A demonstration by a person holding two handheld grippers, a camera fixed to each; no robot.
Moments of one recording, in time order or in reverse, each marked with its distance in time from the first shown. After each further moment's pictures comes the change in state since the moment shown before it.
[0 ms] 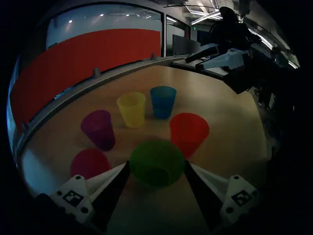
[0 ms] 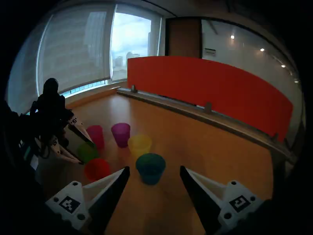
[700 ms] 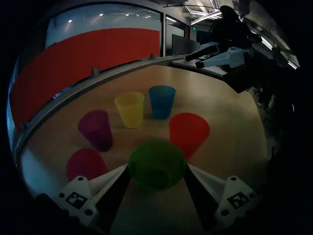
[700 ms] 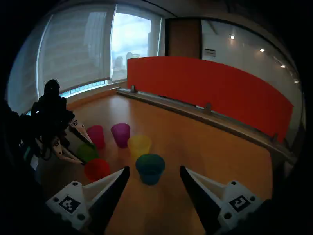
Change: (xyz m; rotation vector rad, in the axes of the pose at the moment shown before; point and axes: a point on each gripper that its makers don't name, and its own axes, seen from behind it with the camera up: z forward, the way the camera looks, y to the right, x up) left arm -0.001 0.003 0.006 -0.012 -0.003 0.000; right arm 0.001 0.000 -0.002 -0.003 0.001 -0.002
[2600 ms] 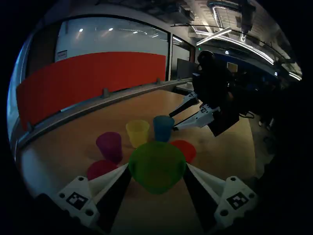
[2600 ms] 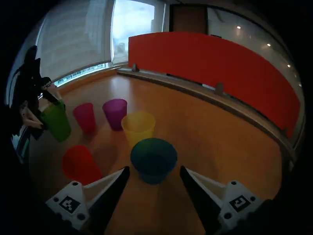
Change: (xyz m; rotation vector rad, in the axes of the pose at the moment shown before) left arm 0.045 -0.004 -0.064 0.031 0.196 -0.068; right arm -0.056 -0.006 0.086 0.022 -0.139 -0.017
